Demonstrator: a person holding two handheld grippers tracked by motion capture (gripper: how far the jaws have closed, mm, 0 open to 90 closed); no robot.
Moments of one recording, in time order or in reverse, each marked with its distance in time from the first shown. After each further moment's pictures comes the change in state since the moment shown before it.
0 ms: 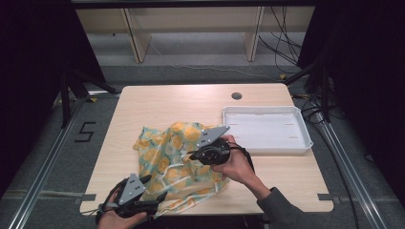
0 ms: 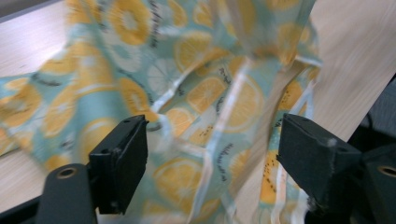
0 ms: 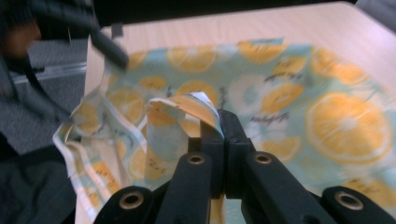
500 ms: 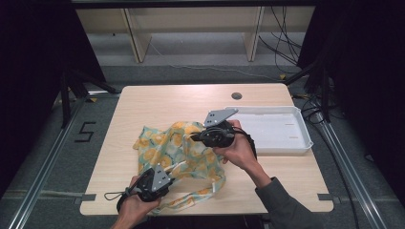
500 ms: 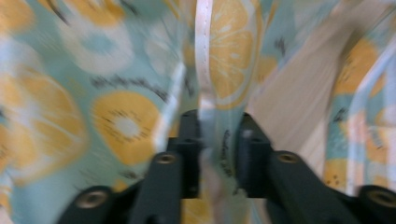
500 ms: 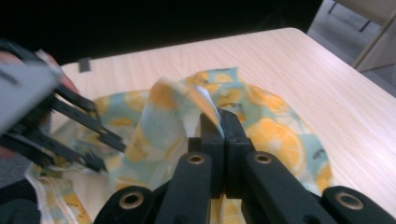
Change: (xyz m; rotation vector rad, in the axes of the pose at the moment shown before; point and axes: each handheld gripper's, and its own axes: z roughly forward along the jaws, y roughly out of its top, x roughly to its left) left arm 0.011 0.017 0.047 0.132 0.044 0.215; right arm -0.029 0.019 -0.018 -0.079 -0.102 0.050
